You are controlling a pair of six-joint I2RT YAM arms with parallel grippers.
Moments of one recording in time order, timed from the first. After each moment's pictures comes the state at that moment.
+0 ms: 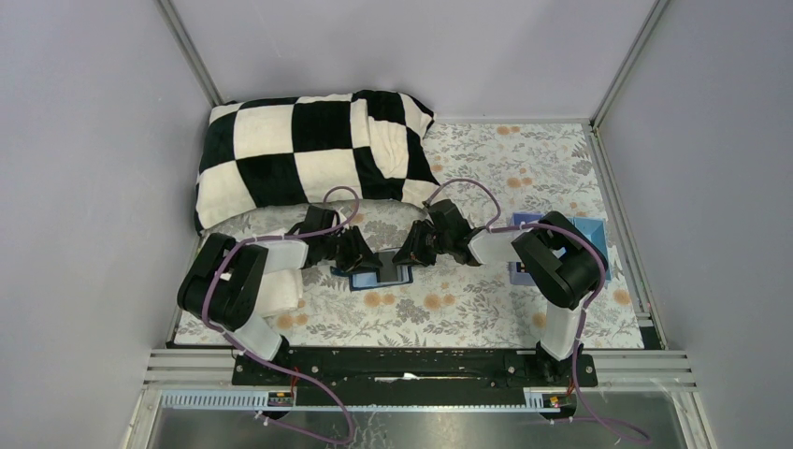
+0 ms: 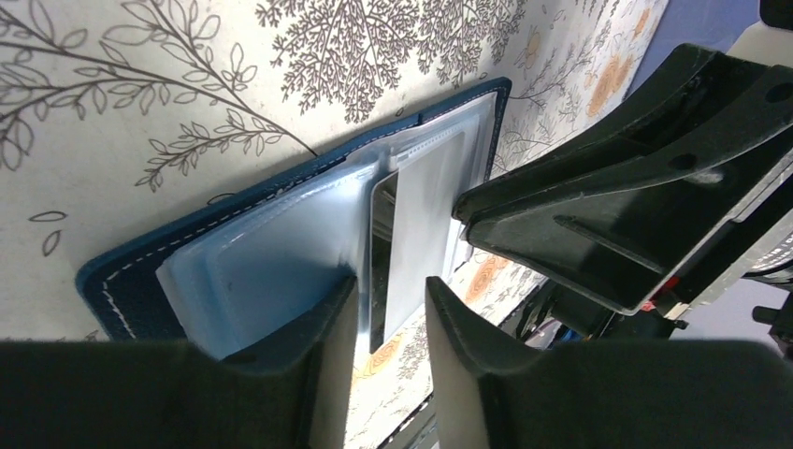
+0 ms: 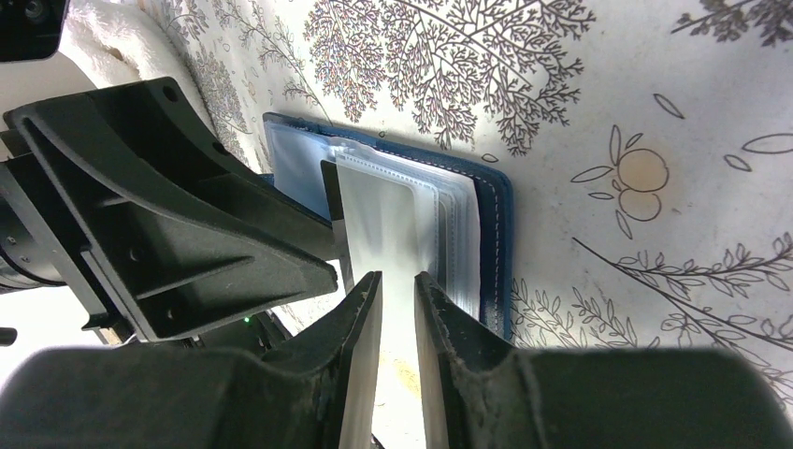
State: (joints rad) left arm -0.34 1.61 0.62 0.05 0.63 -0.80; right arm 0.68 1.87 0.86 0.25 -0.42 0.98
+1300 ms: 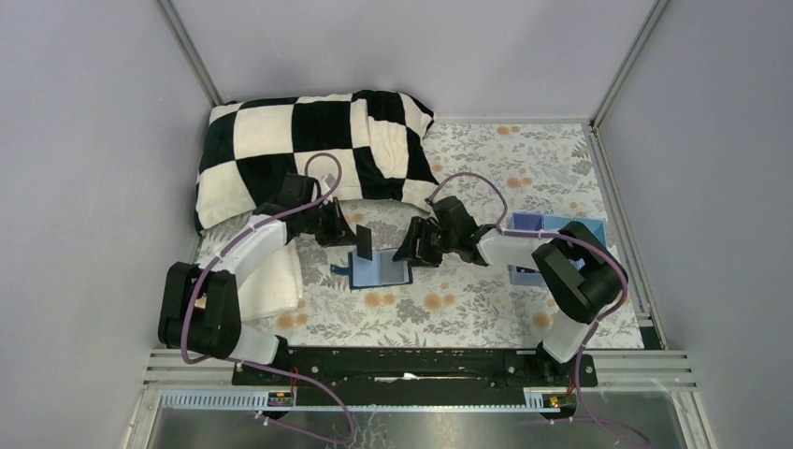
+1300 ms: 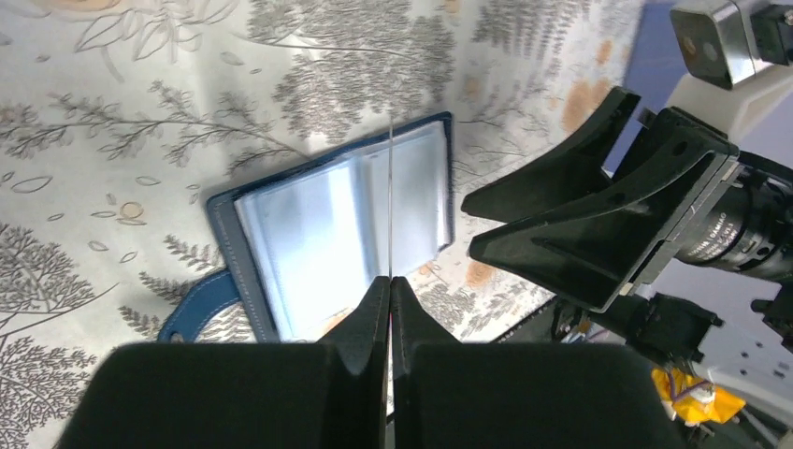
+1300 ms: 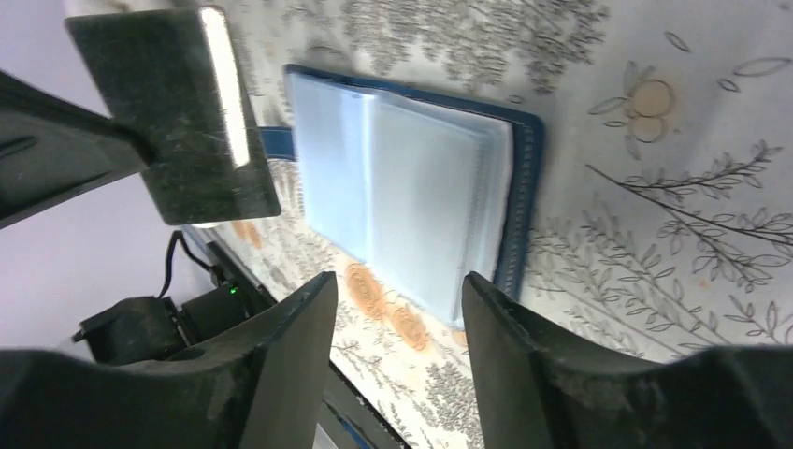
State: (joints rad) left arm -0.24 1.43 0.87 -0.42 0.53 -0.54; right arm 0.67 1.76 0.85 0.12 -0.41 0.90
